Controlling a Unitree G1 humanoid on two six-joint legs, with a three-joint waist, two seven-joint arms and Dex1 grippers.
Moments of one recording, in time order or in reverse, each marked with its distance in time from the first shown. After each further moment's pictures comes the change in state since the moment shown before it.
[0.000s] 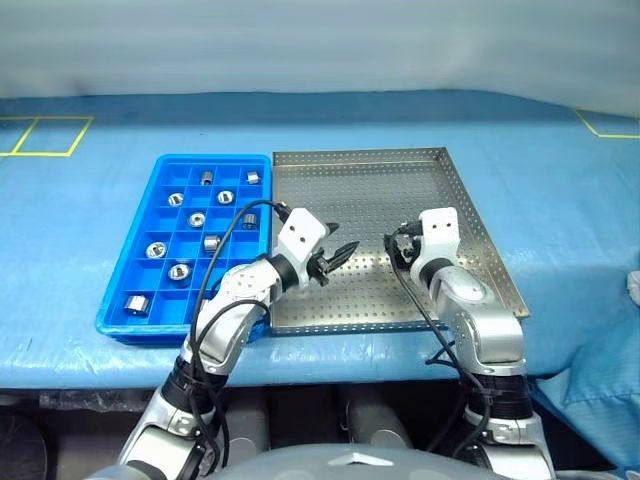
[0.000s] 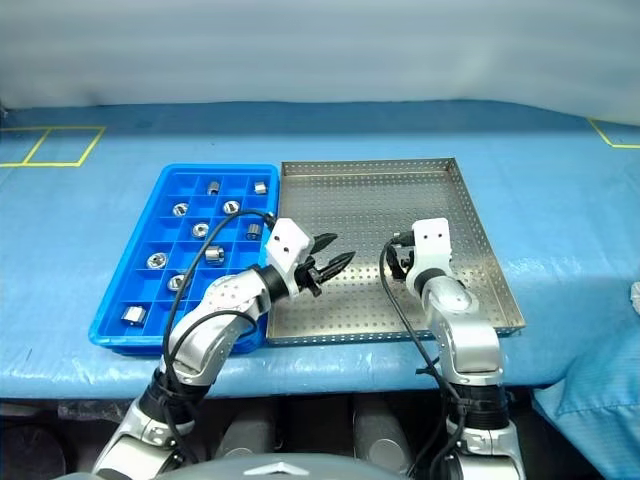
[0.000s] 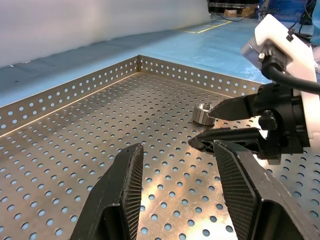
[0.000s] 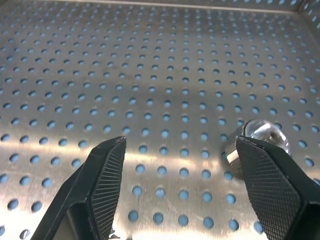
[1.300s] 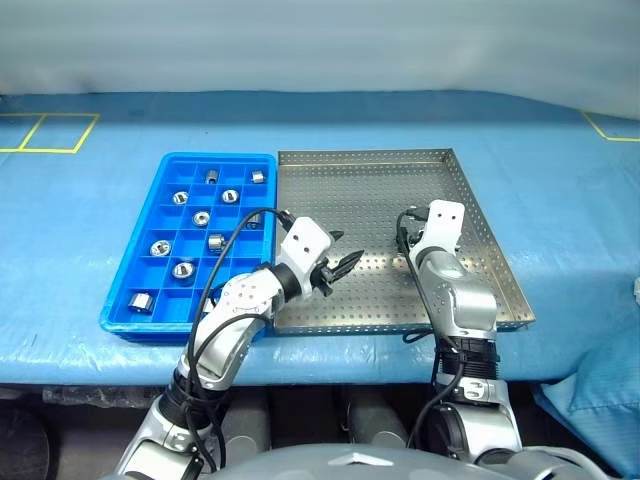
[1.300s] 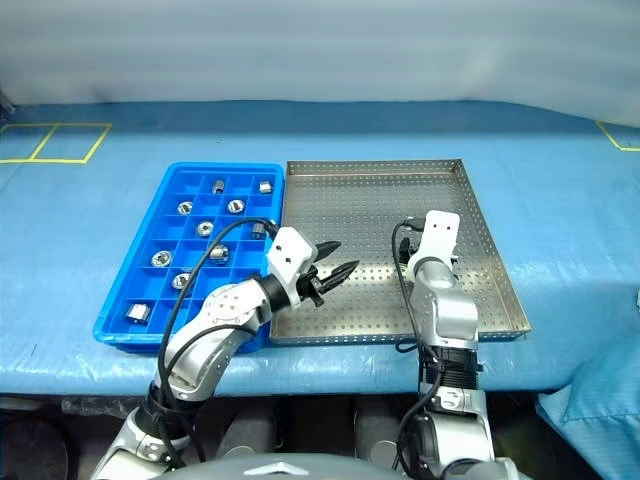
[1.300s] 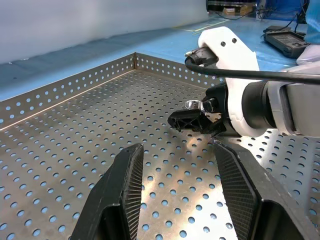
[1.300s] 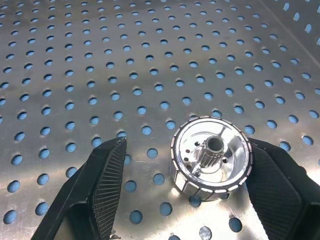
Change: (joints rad) left arm 0.049 0.004 -0.033 -0.083 0.012 0.042 0.014; right arm -0.165 0.139 -0.146 0.281 -0.032 -0.001 -0.267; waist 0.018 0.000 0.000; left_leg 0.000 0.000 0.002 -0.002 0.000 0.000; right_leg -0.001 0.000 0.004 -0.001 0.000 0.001
